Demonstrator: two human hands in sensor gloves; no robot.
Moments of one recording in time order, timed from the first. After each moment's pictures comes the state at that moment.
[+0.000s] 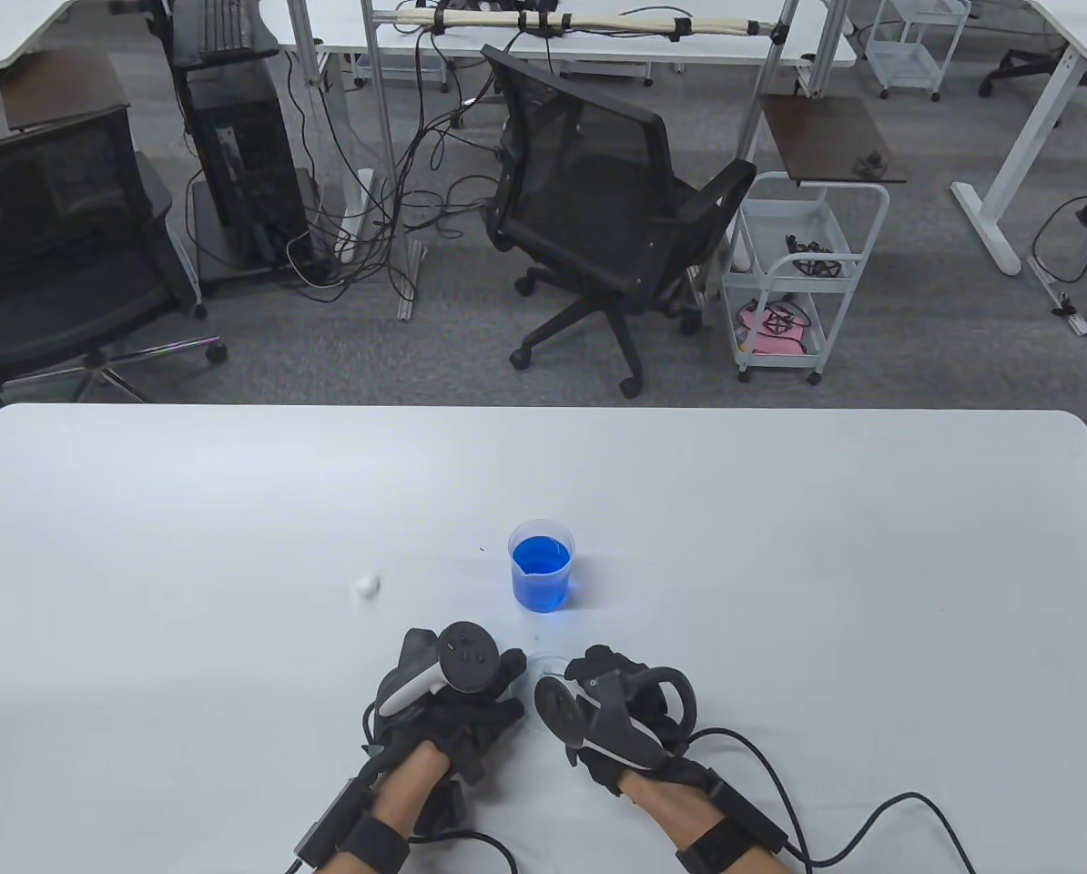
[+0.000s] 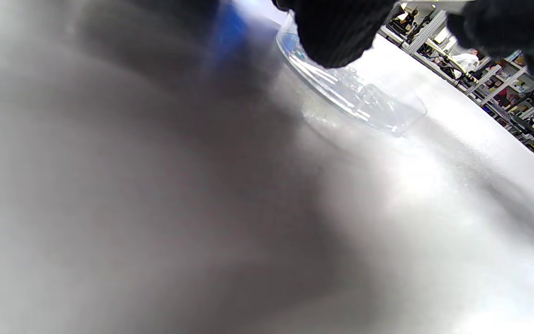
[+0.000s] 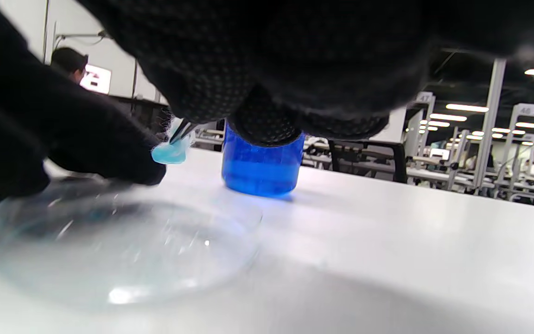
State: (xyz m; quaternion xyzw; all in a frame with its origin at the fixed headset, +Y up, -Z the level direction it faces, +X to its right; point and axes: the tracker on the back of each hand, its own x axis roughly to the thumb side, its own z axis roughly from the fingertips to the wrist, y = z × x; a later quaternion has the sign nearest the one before) left_hand -0.144 -0.796 -0.405 -0.25 -0.17 0.18 0.94; right_hand 0.028 -0.754 -0.374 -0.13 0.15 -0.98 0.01
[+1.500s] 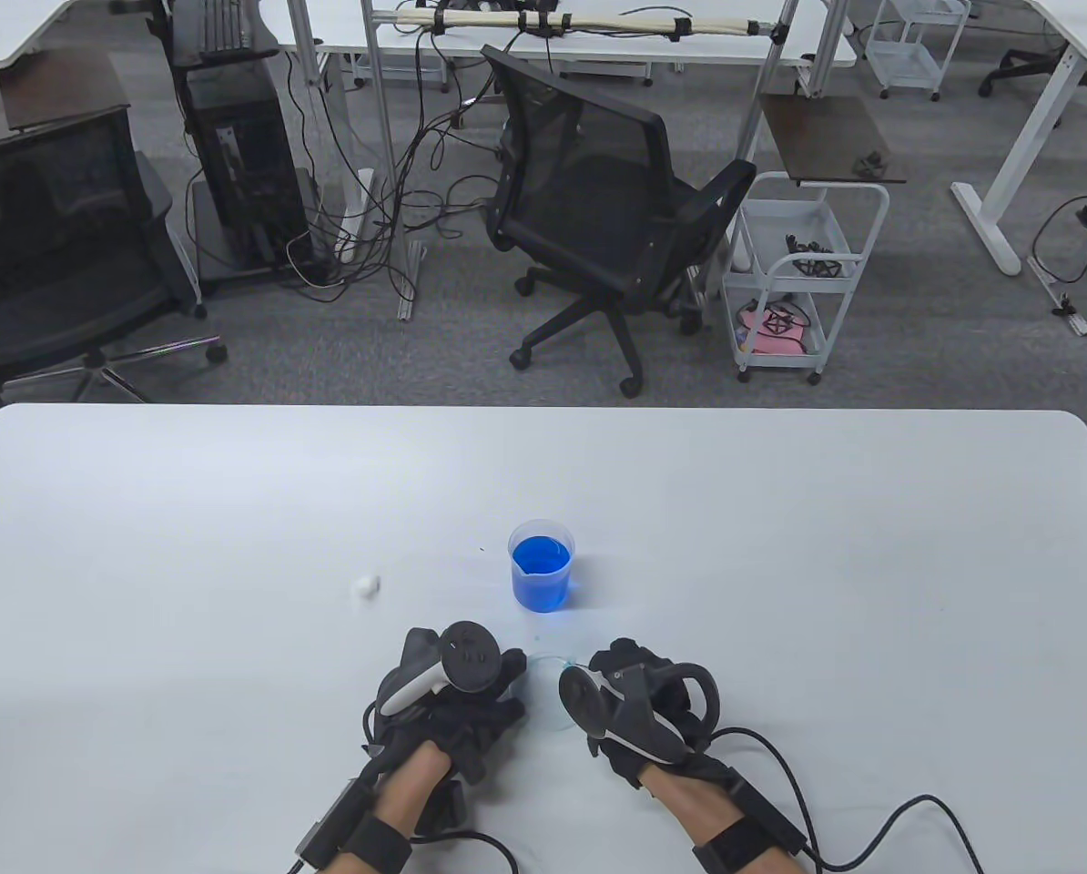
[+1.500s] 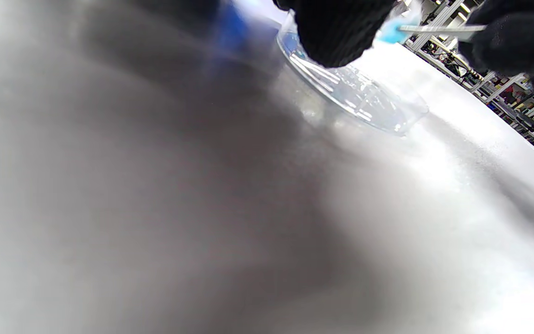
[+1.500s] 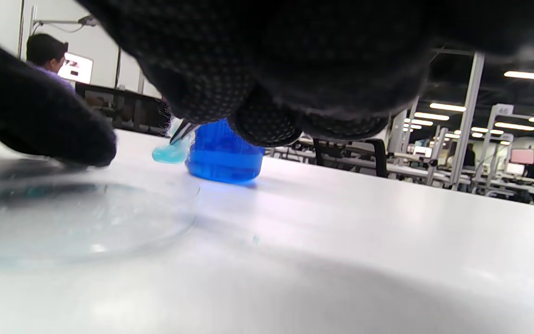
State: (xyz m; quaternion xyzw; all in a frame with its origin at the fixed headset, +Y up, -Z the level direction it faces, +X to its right) left_hand -0.143 -0.796 -0.405 -0.25 -0.16 0.17 0.94; right_hand 0.045 -0.765 -0.375 -0.12 0.14 -0.98 0.03
